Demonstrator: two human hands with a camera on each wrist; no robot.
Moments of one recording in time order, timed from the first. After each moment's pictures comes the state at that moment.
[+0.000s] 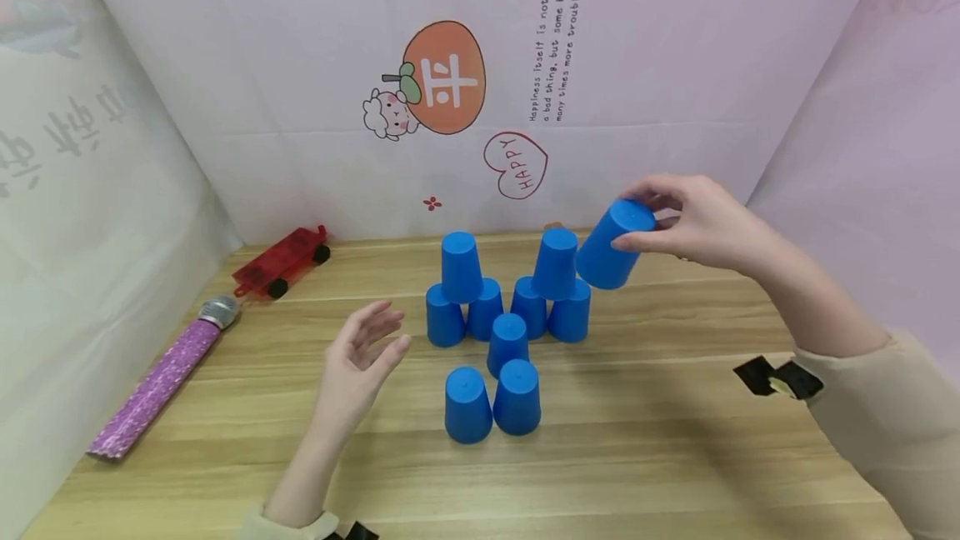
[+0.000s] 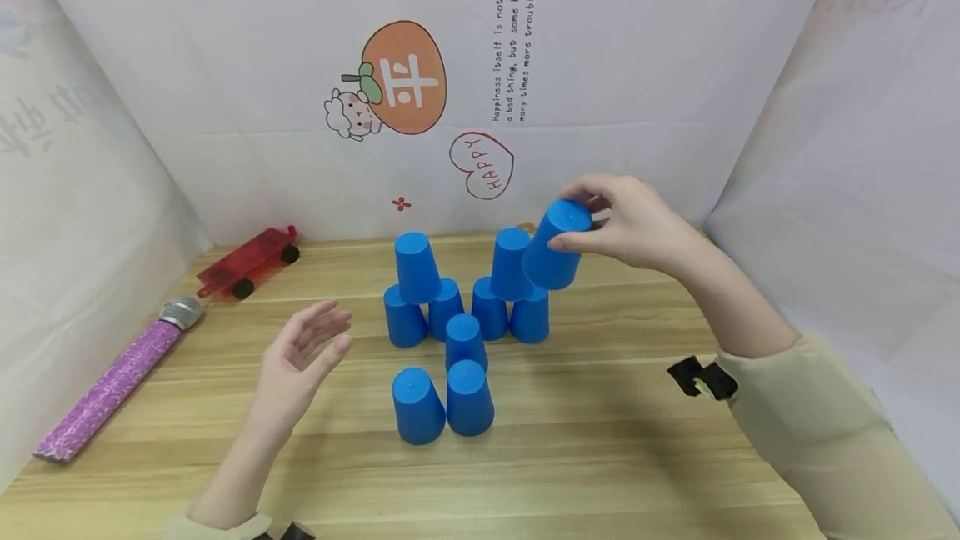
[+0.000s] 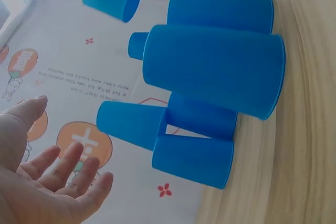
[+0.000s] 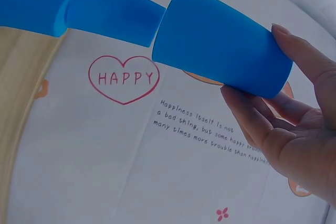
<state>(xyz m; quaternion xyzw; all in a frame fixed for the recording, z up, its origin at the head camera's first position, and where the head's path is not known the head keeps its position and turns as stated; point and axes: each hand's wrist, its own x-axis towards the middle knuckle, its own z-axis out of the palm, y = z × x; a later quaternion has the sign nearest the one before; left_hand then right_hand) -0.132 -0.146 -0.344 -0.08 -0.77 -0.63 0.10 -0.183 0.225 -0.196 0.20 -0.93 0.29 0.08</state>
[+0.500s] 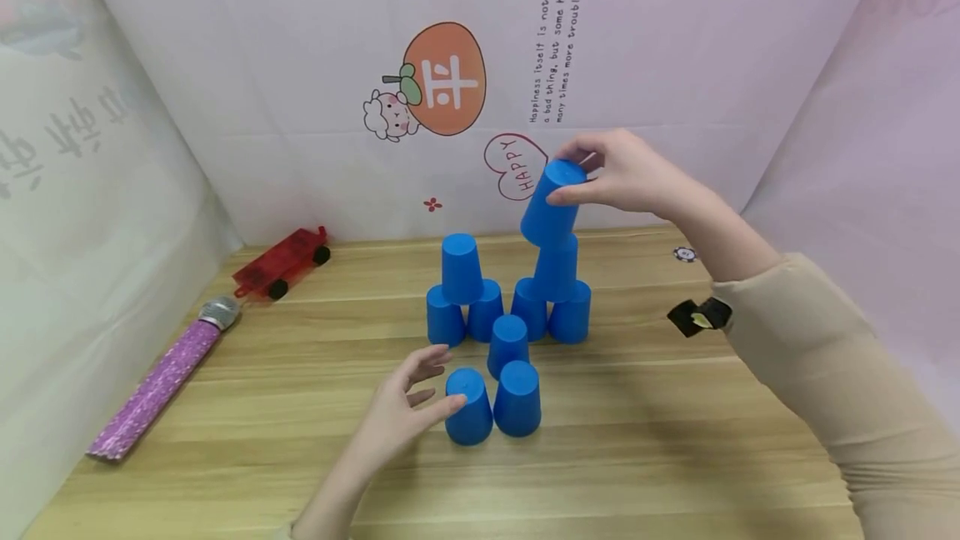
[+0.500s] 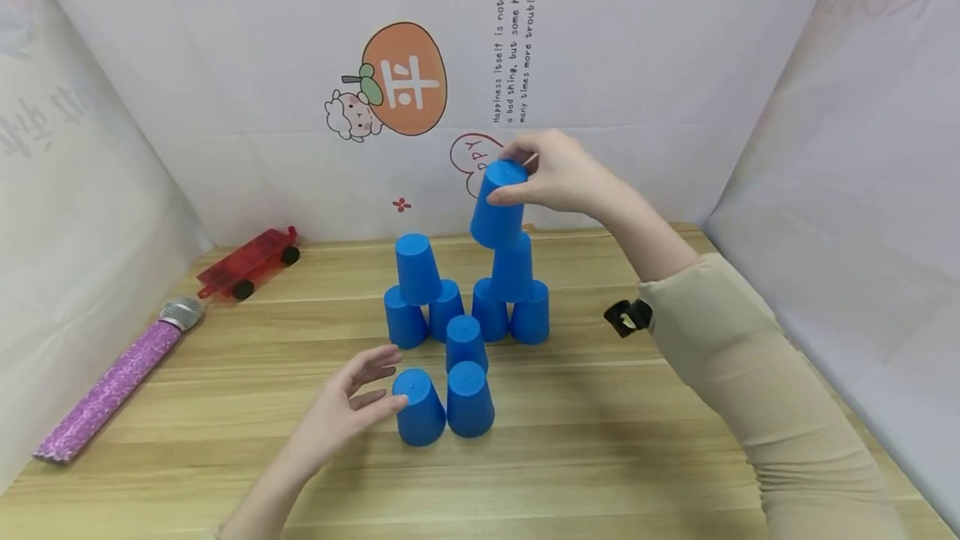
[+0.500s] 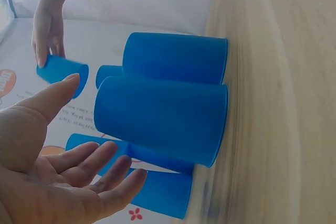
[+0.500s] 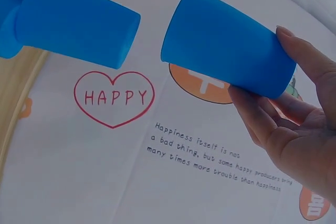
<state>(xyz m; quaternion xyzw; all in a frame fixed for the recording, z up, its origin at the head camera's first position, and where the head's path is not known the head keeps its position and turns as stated) -0.119 -0.115 -0.370 -0.09 -0.81 -0.58 -0.05 -0.231 0.171 -0.168 0.23 -0.93 0.27 0.06</state>
